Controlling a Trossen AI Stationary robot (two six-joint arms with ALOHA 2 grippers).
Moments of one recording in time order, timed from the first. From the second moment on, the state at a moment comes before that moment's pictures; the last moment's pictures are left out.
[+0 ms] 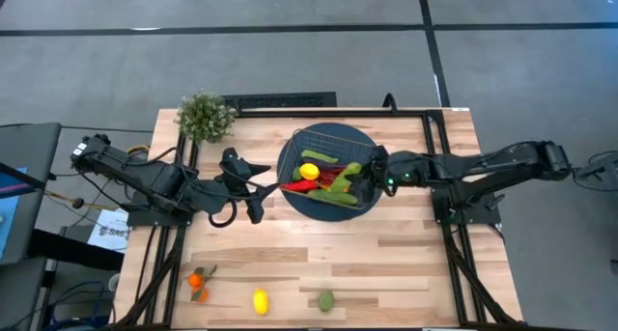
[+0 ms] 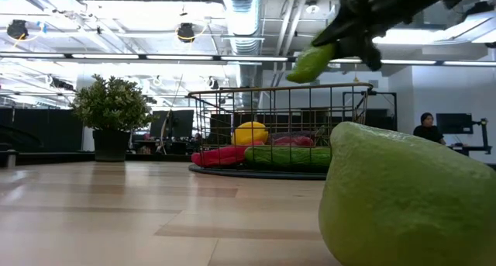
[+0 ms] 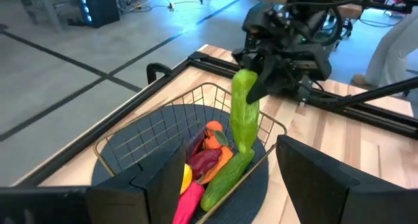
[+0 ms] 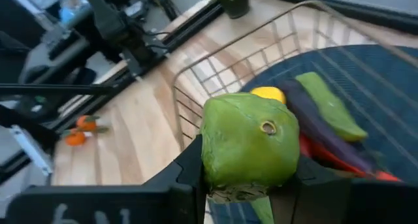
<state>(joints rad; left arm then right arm) -0.39 1.18 1.19 -0.52 -0.79 -0.47 0.01 1.08 0.69 -0.03 0.25 0.62</state>
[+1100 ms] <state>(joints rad) -0.39 1.18 1.19 -0.51 -0.68 -0.34 -0.11 1.45 0.69 0.46 0.00 0.72</state>
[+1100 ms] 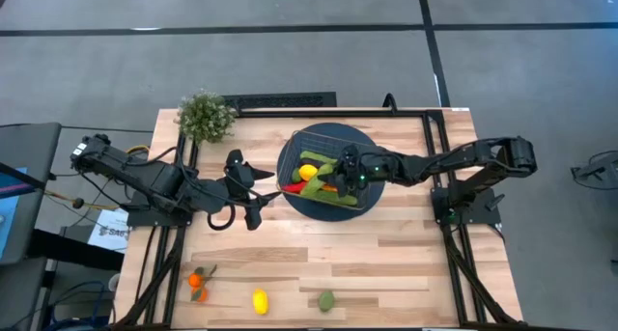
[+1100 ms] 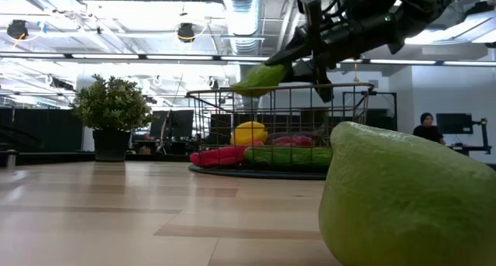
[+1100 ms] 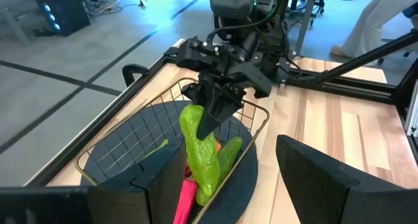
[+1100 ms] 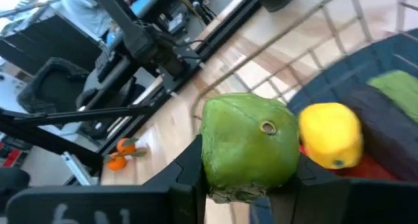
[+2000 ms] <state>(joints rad) -0.33 1.18 1.19 -0.51 -0.66 -0.33 -0.12 1.36 0.77 -0.01 0.13 0.66</state>
